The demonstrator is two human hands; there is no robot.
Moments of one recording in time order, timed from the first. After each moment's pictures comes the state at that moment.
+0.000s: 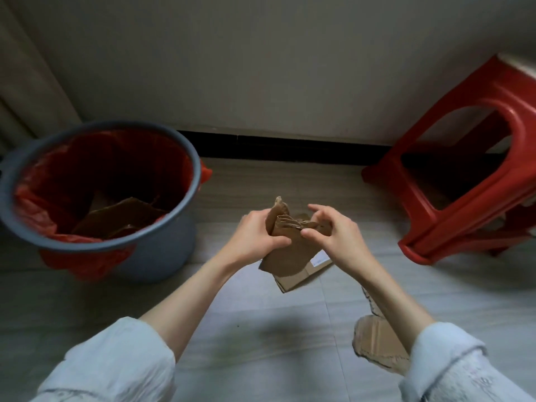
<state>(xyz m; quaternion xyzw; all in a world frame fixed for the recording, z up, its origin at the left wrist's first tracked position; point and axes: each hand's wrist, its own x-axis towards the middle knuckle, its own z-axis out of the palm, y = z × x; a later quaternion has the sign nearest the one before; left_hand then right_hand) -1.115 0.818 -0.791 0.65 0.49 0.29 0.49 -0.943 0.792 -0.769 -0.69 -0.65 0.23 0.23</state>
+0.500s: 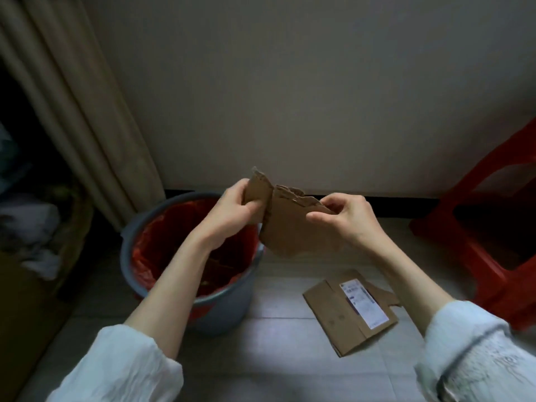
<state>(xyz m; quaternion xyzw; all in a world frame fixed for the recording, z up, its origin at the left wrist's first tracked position) -1.227 0.881 -0.686 0.61 0.49 0.41 0.47 -1.015 0.859 -0.671 -0.64 -0.65 0.24 0.33</state>
